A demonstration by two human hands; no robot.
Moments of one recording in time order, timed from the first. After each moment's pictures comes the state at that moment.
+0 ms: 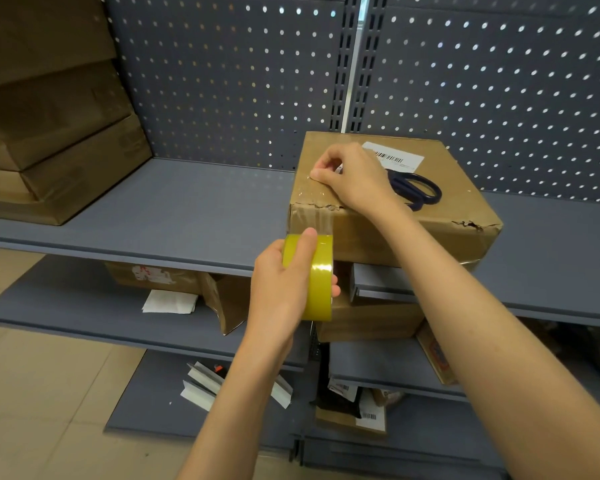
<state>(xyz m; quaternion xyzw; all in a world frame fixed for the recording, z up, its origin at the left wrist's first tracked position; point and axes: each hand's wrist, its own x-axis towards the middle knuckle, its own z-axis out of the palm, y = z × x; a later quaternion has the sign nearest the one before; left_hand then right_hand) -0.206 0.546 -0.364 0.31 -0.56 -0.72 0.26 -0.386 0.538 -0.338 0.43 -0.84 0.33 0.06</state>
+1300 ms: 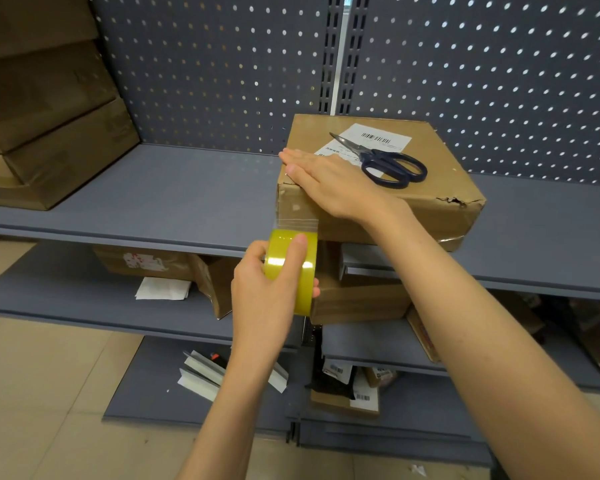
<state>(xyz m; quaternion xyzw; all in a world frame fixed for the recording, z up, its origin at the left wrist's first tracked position) -0.185 0.561 -0.389 0.31 -0.60 -0.66 0.33 -0.359 0.557 -0.343 0.56 -0.81 0.16 -0.04</state>
